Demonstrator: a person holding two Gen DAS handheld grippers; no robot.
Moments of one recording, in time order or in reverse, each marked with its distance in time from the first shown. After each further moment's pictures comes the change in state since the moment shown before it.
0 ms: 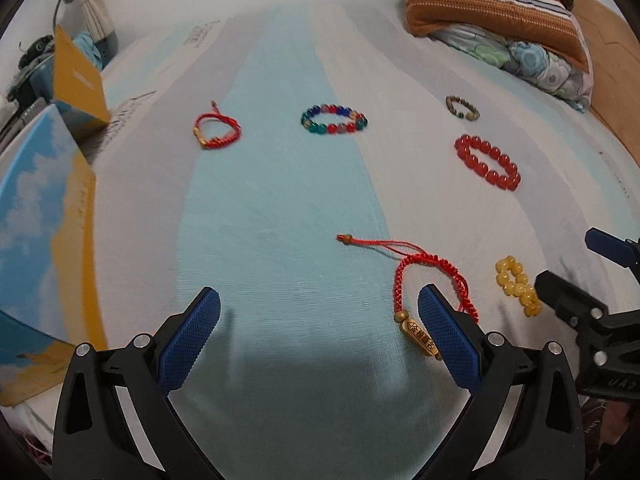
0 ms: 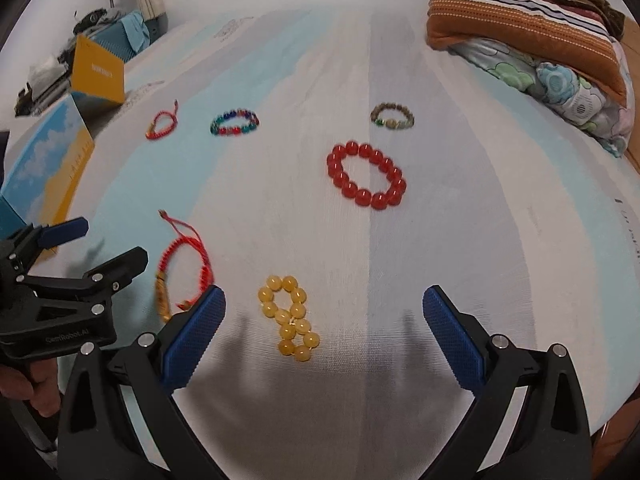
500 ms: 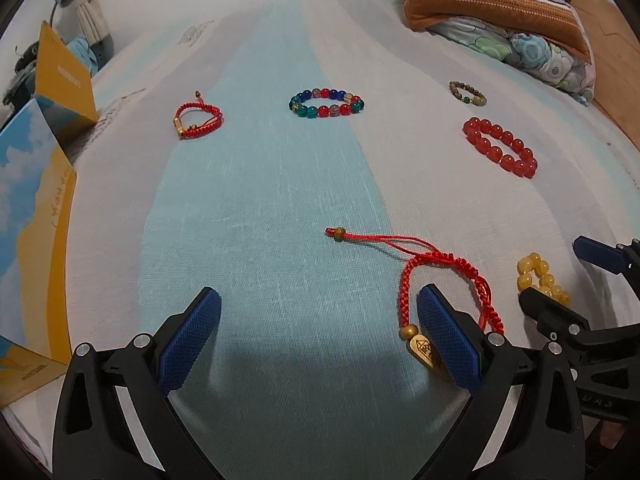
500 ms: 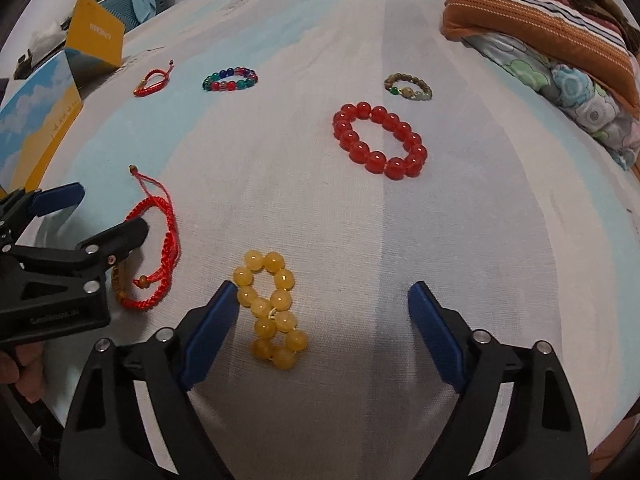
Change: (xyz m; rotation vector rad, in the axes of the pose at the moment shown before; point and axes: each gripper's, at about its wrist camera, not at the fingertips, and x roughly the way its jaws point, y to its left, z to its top) left arm 0.031 -0.007 -0.006 0.018 -0.022 0.017; right arm 0.036 0.005 -0.014 -0.071 0.032 -0.021
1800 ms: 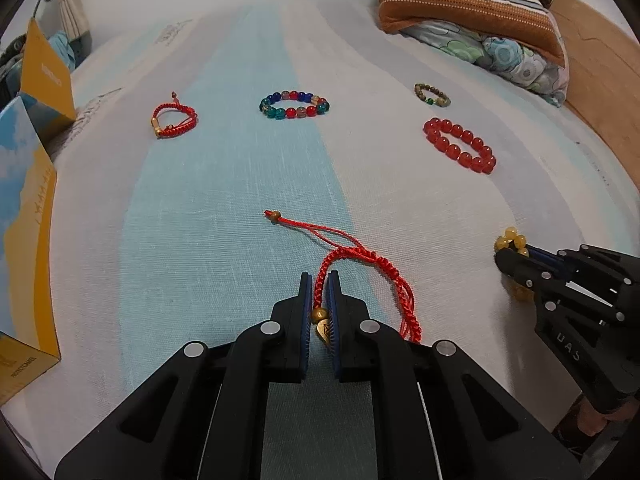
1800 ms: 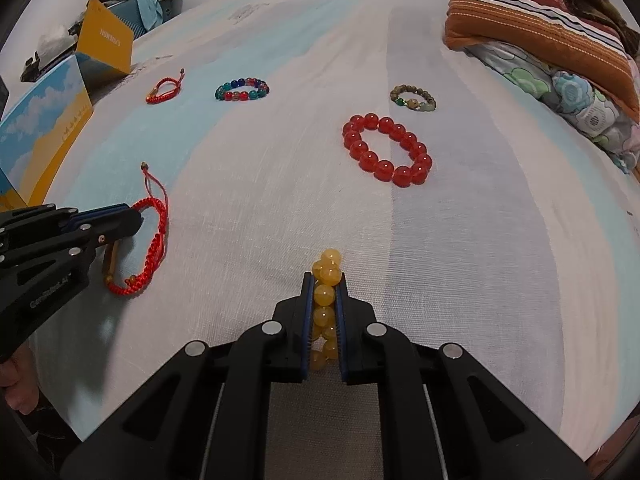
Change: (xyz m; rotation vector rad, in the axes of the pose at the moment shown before) left arm -0.017 -0.002 -0.004 0.003 0.007 -0.131; right arm -0.010 0.006 -0.002 0.011 -0.039 0.010
